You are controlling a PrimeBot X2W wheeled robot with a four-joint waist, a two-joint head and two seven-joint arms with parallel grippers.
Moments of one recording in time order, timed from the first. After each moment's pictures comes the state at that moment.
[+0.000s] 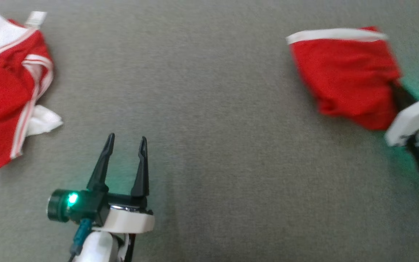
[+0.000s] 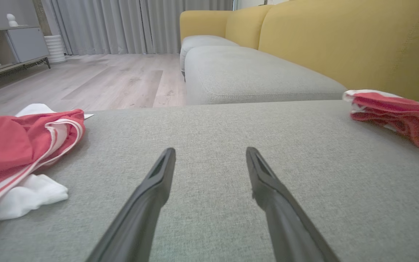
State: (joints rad) left arm -0.10 0.05 -0.21 0.16 -0.09 0.01 -0.26; right arm -0.66 -0.42 0.37 0.88 0.61 0.12 -0.01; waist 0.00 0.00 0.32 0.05
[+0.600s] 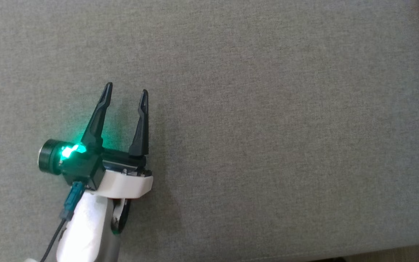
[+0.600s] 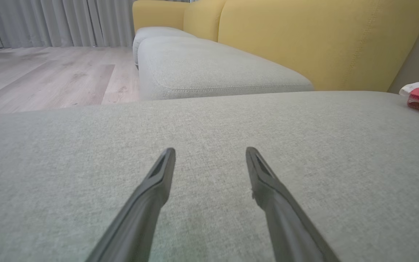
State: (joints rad) left arm -0.28 0.05 -0.19 0.14 -0.05 -0.07 -0.26; right arm -0.82 -0.76 0.24 0.95 0.49 0.12 -0.04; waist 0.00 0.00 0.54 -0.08
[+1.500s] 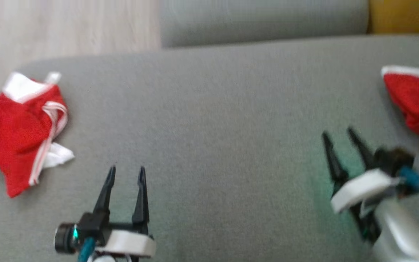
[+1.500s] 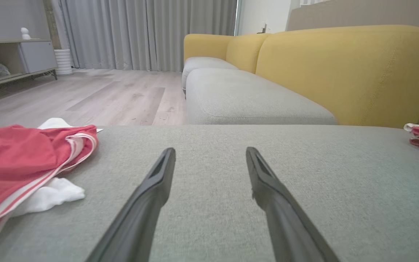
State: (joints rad) left arm -0.03 0.05 -0.22 0.25 -0.18 0.04 -0.26; right arm -0.30 -0.25 0.30 0.59 0.39 0.12 -0.25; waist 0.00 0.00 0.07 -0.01
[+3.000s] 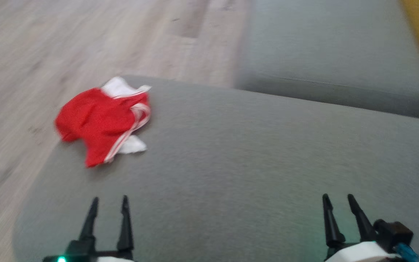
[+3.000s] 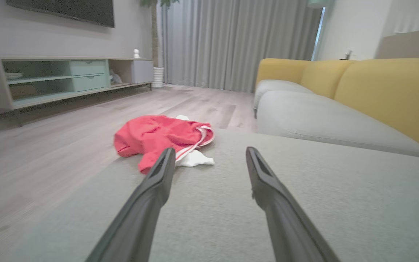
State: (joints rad) left arm 0.10 0.05 -0.16 0.25 -0.14 0.06 -0.26; right arm 0.11 -0.04 0.06 0.34 0.24 0.12 -0.25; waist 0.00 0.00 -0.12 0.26
